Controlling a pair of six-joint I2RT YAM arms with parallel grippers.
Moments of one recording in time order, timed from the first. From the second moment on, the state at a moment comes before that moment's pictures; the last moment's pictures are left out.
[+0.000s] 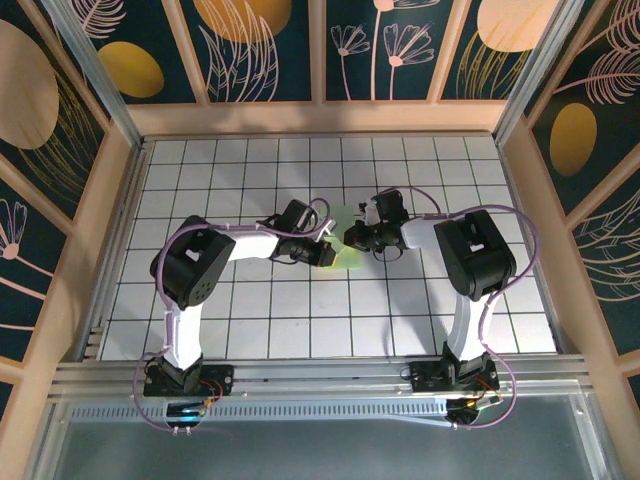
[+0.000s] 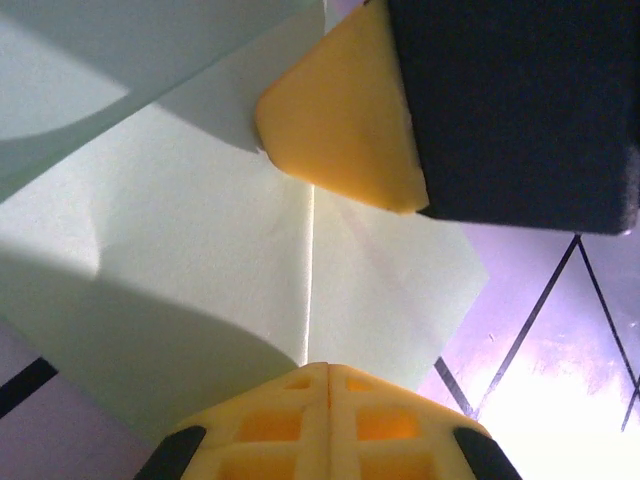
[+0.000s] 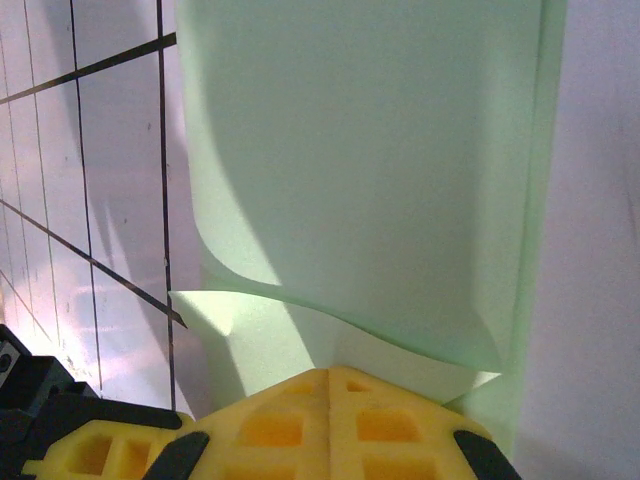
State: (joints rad) left arm -0.64 2.00 1.09 -0.08 0.55 -0.30; right arm 0.40 1.91 0.95 0.02 -0.58 0.56
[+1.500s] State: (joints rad) left arm -0.64 1.91 1.08 -0.08 0.51 -0.37; right arm 0.41 1.78 0.87 0.04 -0.60 0.58
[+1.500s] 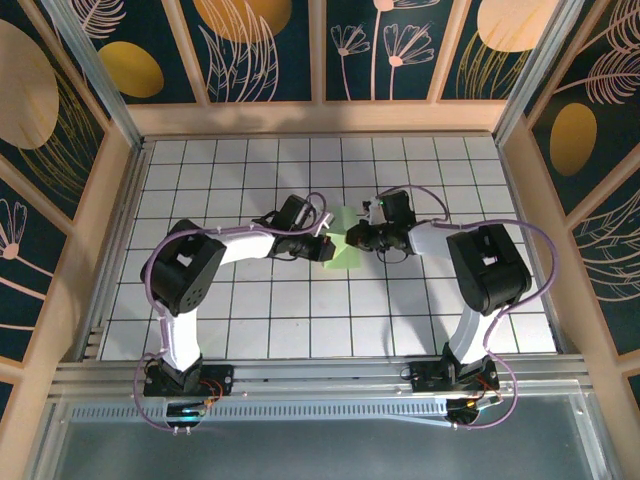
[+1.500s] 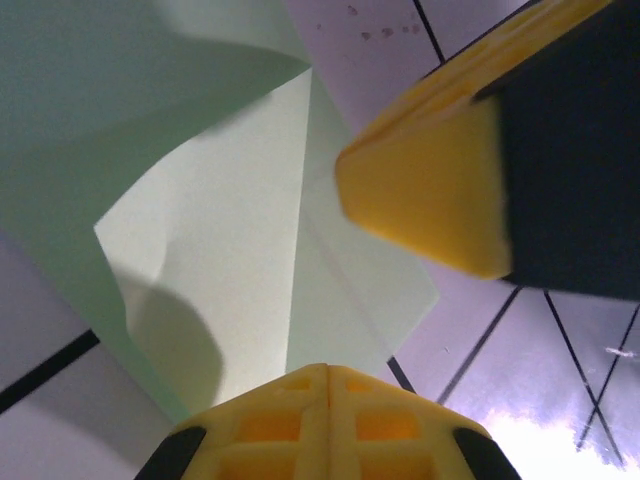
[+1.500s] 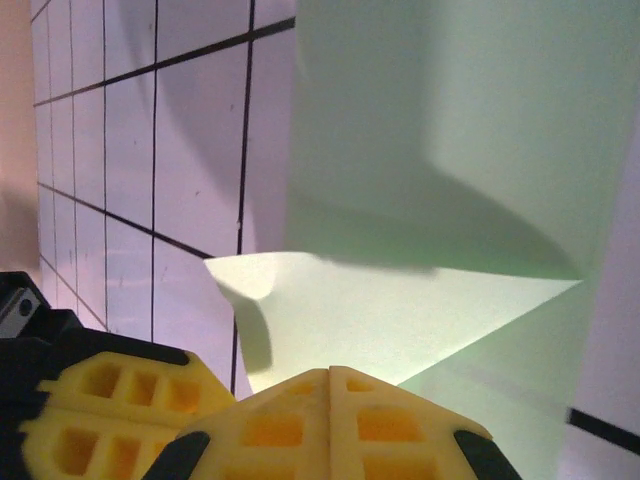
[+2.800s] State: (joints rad) left arm -0.64 1.93 0.99 -0.01 0.51 -0.42; right arm 0.44 1.89 0.93 0.05 -0.59 0.60
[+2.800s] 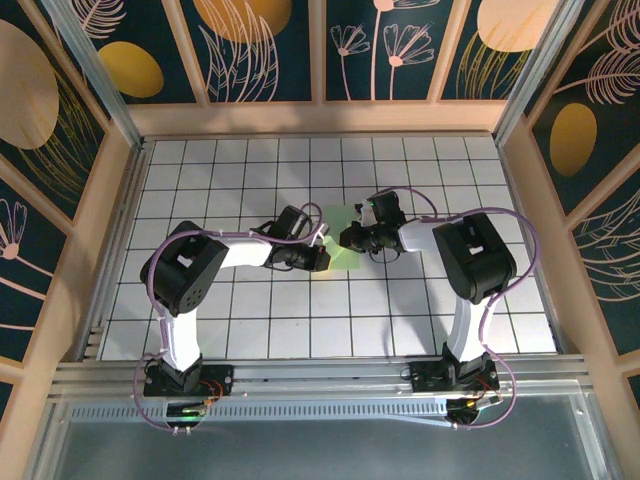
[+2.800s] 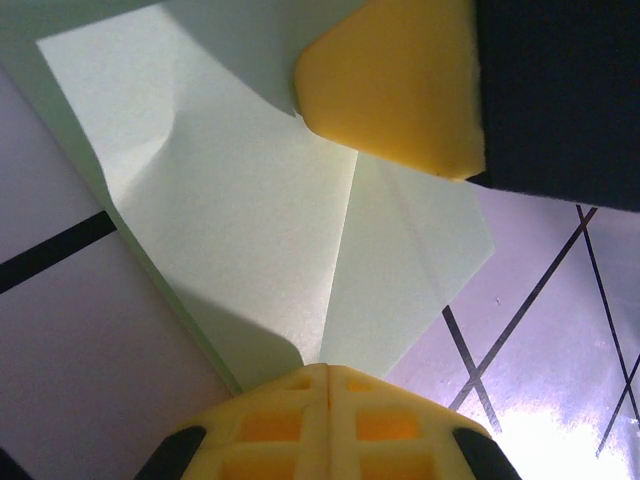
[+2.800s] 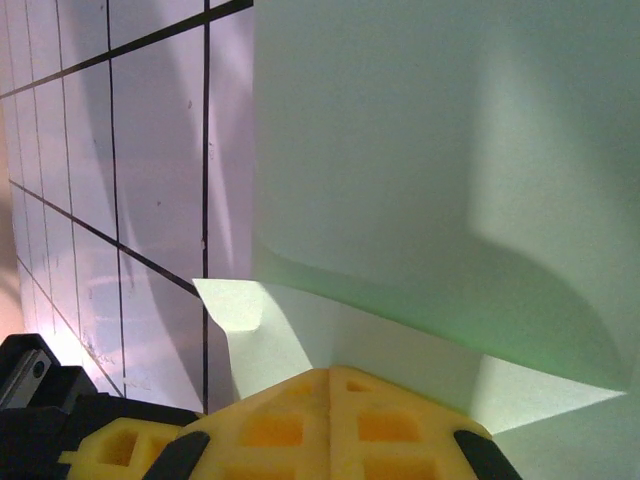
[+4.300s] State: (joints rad) left arm -0.64 1.97 1.02 0.01 0.60 -0.45; right arm 0.45 1.90 0.95 0.01 -0.57 0.59
